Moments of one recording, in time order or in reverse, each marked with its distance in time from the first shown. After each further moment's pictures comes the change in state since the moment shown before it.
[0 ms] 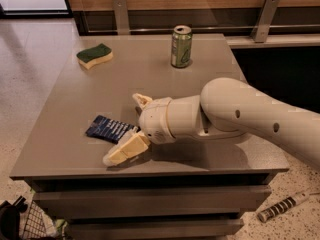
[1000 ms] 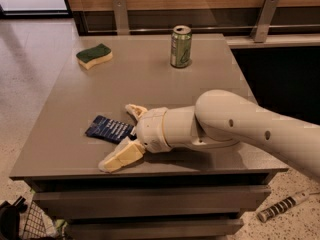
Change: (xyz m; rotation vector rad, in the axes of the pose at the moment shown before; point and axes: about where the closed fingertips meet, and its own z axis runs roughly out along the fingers) arm 0.017 0.014 0.019 -0.028 -0.011 0.023
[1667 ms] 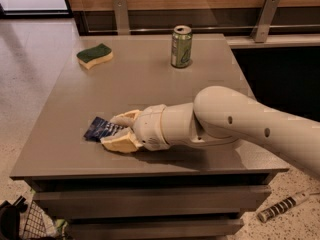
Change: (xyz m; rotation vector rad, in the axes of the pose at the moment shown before) arm -0.008 0.000 -0.004 0.000 0.000 0.000
